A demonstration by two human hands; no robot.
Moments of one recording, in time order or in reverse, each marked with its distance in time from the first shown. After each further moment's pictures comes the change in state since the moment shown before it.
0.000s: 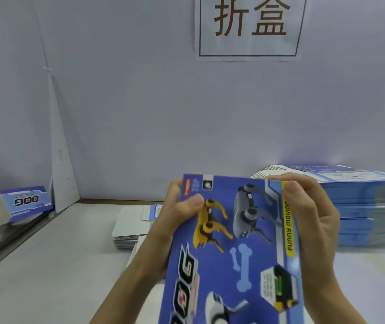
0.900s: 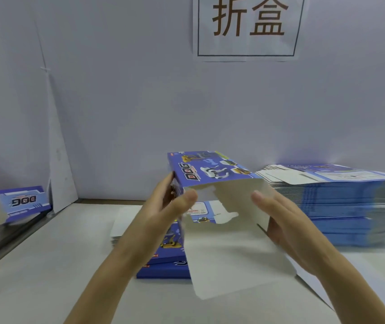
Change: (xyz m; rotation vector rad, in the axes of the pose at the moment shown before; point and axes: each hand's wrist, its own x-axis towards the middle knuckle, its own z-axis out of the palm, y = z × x) left_hand 0.008 0.007 -0.017 0.290 0.027 -0.088; right_hand 0.027 0.027 -0.032 -0.179 -0.549 0.578
